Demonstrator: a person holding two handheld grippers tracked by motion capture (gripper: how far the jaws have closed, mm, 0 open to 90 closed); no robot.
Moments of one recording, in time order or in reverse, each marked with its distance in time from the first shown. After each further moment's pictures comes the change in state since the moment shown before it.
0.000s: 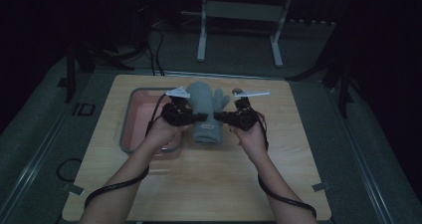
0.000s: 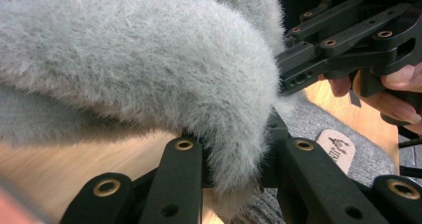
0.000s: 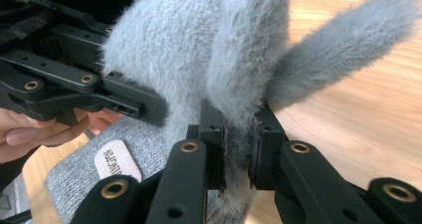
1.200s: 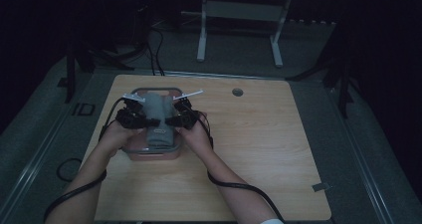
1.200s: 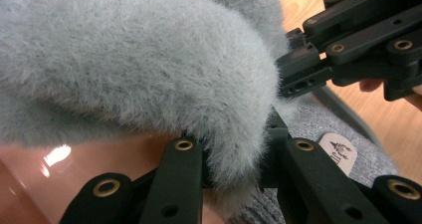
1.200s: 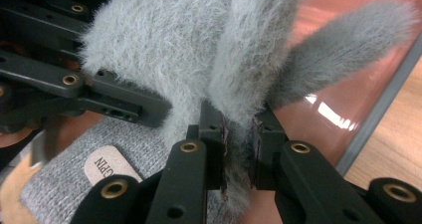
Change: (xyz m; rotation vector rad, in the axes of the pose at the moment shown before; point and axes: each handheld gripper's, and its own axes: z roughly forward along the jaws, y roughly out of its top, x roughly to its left) left arm 0.083 -0.068 -0.069 0.194 0.180 -0.142; right arm 0.068 0.011 0.155 0.181 0.010 -0.007
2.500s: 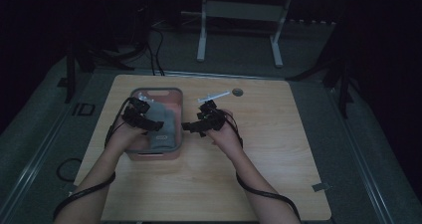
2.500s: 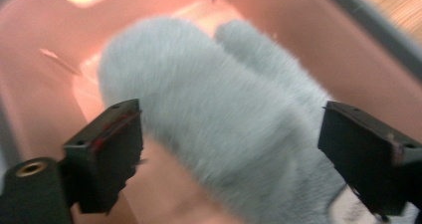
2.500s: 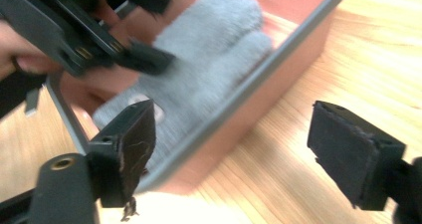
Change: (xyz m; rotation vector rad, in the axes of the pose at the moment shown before) left arm -0.015 0.008 0.013 0.062 0.341 0.028; right arm -0.034 -0.023 -0.071 -0.046 0.003 -0.167
